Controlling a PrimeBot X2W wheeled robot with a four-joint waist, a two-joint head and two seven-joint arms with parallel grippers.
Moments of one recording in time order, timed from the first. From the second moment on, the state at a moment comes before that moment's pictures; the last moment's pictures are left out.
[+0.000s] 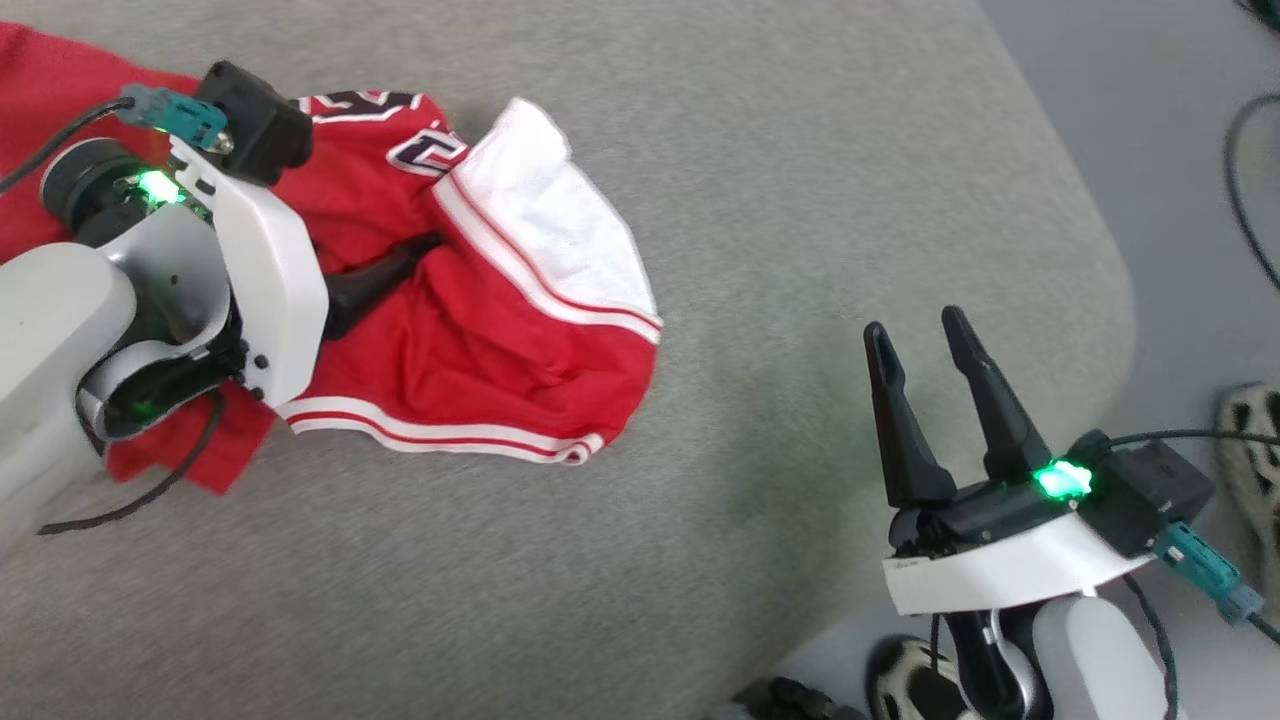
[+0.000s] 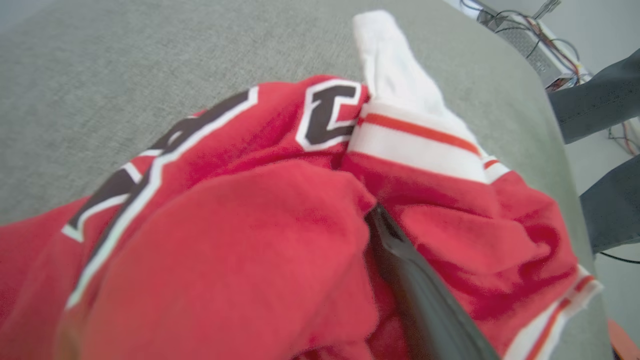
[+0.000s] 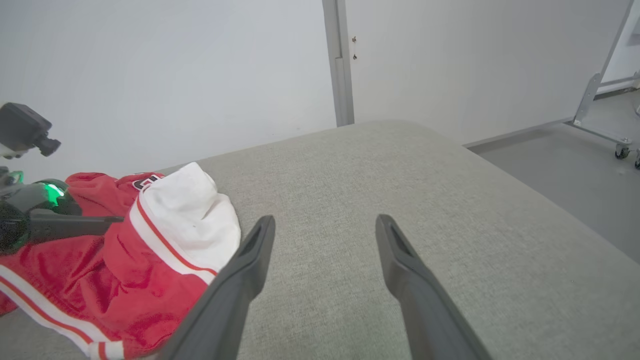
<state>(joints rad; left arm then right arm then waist) -1.20 0.88 -1.28 0.25 -1.14 -0.14 0.28 -0.16 -0.05 0.21 0.00 0.43 0.13 -0.26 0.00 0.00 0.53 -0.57</state>
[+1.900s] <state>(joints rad) 0.09 0.27 0.04 0.13 -0.34 -0.13 -0.26 -0.03 -0.05 -0.13 0.20 0.02 0.13 -0.26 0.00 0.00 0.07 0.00</state>
